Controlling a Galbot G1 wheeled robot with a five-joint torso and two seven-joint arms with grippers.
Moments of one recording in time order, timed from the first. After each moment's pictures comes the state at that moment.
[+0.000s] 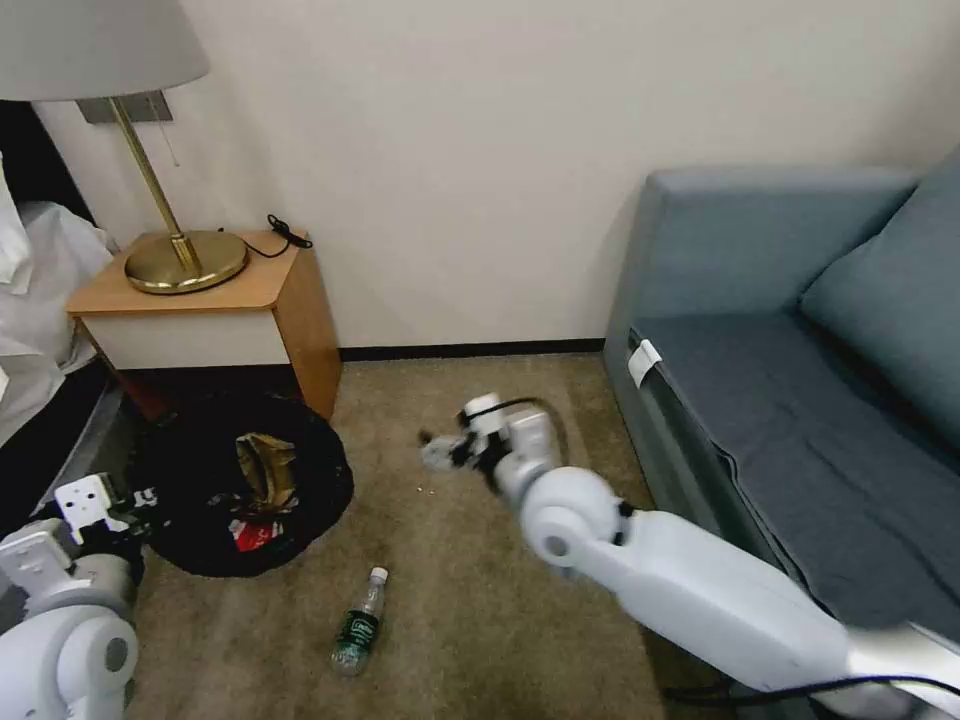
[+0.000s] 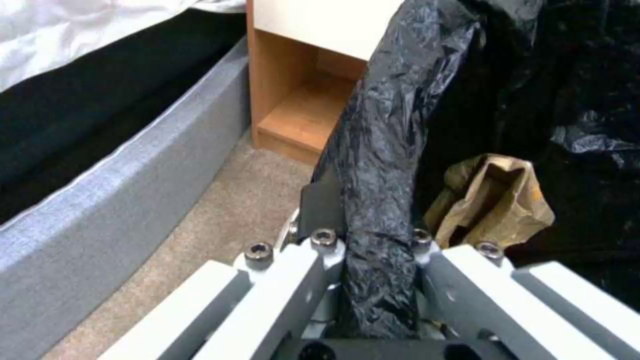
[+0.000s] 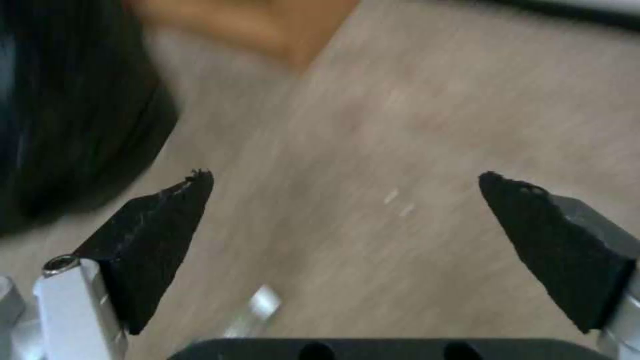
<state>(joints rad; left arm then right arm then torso) 1.47 -1.42 -1.03 -2.23 -0.51 0.67 -0.24 -0.42 1.18 -0.70 1.75 1.21 -0.53 0.70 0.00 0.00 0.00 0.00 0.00</state>
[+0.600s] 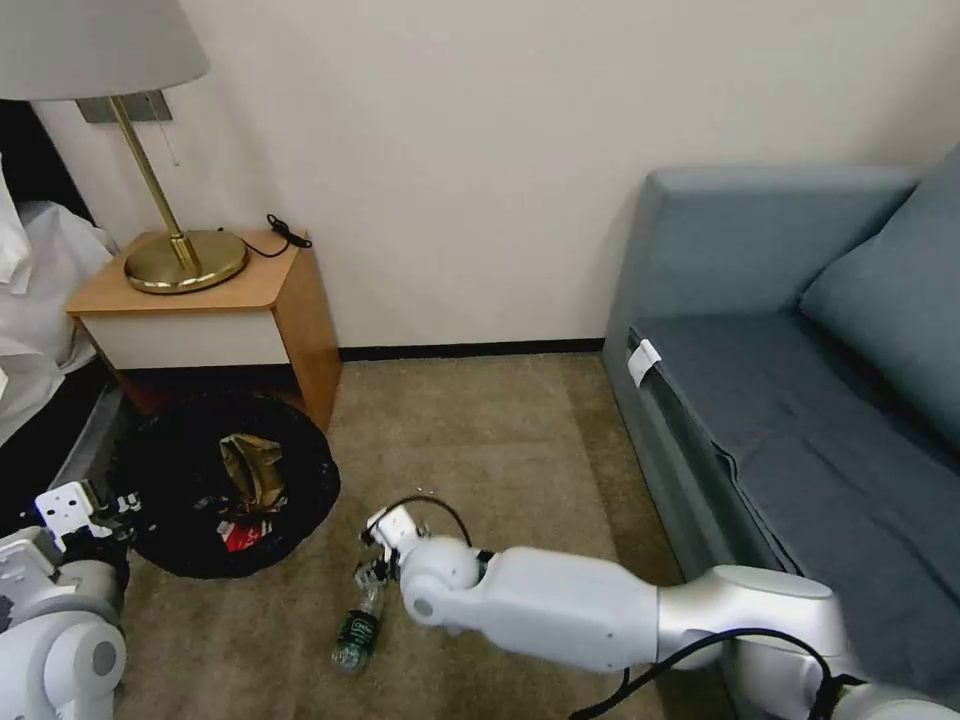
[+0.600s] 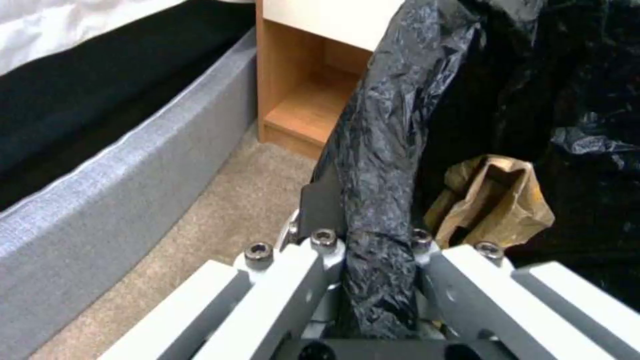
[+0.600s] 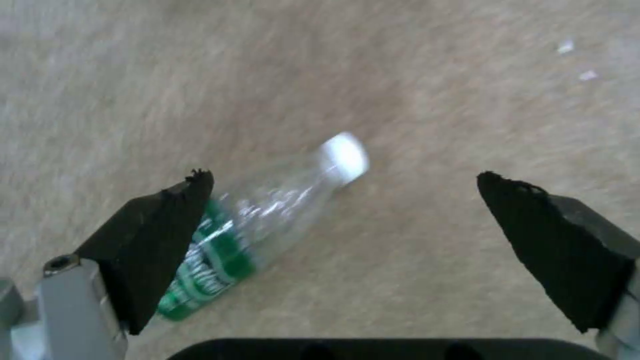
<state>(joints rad) 1.46 -1.44 -1.02 -2.21 -0.49 0.65 -0.24 -0.38 1.43 -1.06 1.31 1.16 -0.51 0.61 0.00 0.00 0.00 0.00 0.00</state>
